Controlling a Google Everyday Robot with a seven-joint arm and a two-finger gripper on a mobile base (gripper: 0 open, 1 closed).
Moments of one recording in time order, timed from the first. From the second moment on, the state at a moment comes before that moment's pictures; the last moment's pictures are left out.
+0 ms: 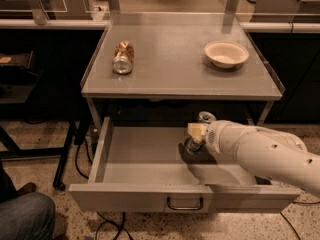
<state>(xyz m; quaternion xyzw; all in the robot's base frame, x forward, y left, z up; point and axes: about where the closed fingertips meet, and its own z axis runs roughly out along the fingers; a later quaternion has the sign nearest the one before) 0.565 -0.131 0.728 -0.05 0.89 0.16 0.43</state>
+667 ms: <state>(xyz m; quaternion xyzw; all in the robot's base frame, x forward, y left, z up) 0.587 -0.151 0.695 0.00 0.87 0.12 0.48</state>
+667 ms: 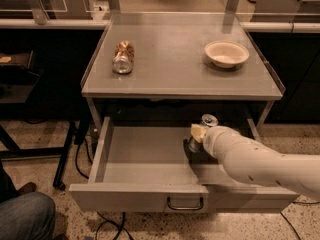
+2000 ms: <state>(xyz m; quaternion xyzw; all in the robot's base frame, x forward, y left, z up) 0.547 -0.146 0.656 -0.04 0.88 0.04 0.47</state>
